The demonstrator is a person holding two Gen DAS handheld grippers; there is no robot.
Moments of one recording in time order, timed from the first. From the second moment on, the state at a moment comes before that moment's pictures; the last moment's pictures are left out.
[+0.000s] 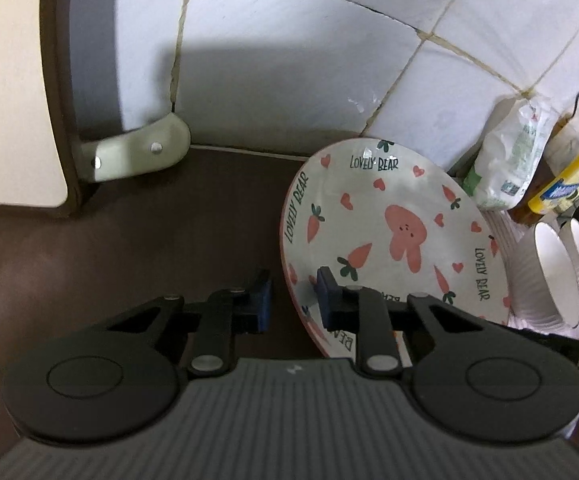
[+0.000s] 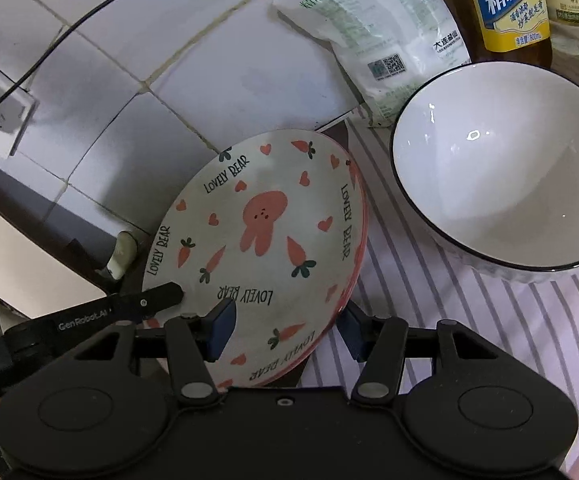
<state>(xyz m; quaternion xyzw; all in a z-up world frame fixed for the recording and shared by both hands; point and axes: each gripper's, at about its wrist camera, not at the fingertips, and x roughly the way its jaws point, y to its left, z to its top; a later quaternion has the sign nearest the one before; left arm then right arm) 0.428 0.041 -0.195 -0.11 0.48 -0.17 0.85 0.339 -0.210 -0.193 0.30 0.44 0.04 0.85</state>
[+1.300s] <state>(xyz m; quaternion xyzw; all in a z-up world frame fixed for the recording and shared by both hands) 0.339 0.035 -0.114 -0.03 0.42 -0.15 0.89 0.289 -0.214 -0.140 0.26 0.41 0.08 0.87</state>
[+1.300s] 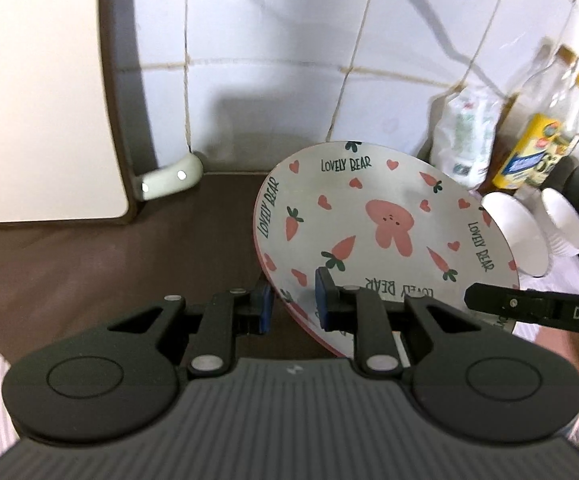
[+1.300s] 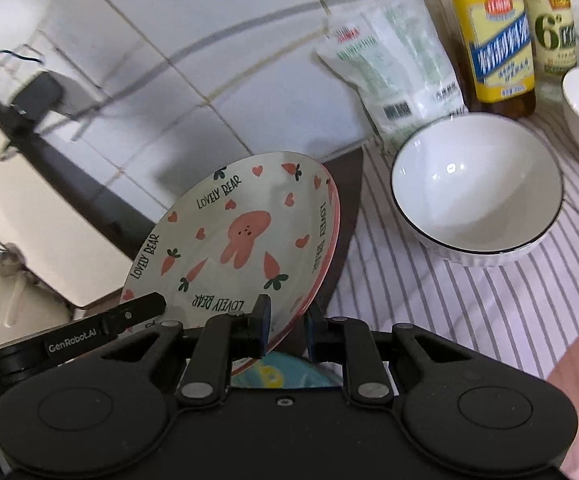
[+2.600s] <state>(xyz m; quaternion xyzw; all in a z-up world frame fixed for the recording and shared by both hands) 0.191 0.063 -0.117 -0.05 0.48 -0.14 0.87 0.140 -0.207 -0.141 0.26 0.45 0.10 0.85</state>
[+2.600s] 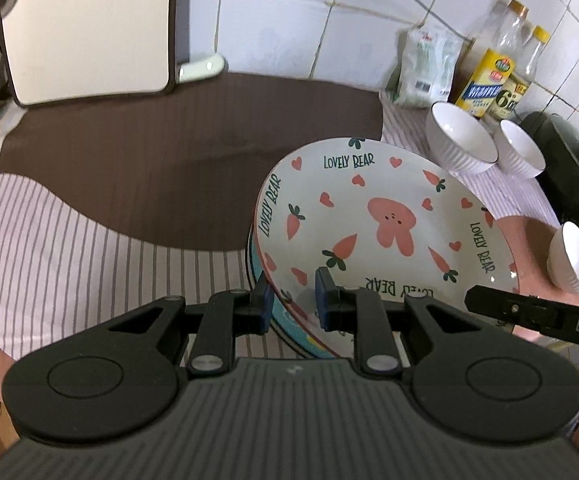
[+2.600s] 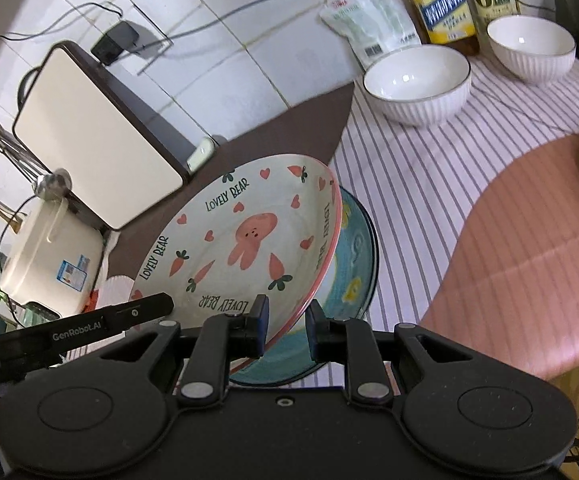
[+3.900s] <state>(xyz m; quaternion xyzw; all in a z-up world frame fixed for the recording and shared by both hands) 0.205 0.059 -0.144 -0.08 0.53 -0.11 0.84 0.150 -0.162 -0.147 0.10 0.49 0.04 0.87</state>
